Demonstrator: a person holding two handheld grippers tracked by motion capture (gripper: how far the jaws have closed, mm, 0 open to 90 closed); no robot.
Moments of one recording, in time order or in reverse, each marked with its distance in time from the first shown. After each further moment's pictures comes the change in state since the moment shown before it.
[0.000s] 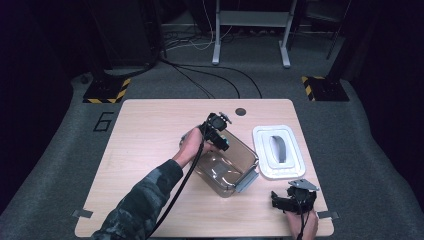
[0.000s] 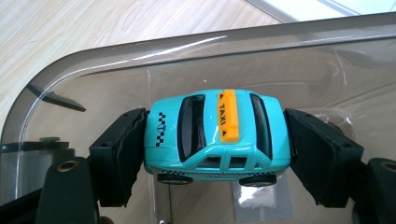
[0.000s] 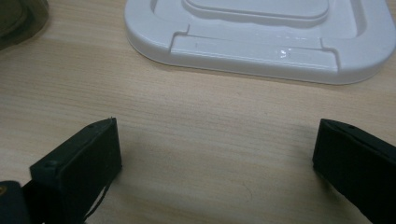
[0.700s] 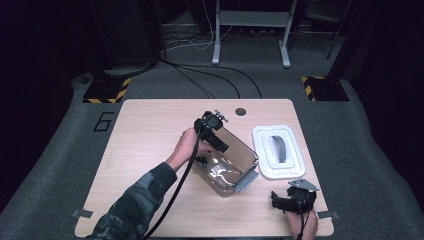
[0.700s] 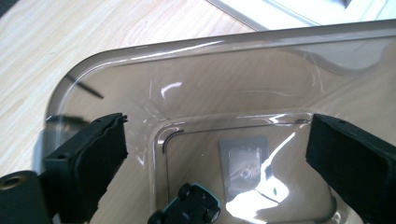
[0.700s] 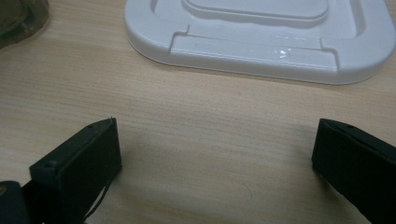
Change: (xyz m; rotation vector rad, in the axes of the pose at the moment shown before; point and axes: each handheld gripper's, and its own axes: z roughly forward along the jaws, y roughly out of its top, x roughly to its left) left arm -0.002 -0.014 -0.038 -0.091 0.002 0.016; right arm 0.000 0.000 0.000 -0.002 -0.001 -0.005
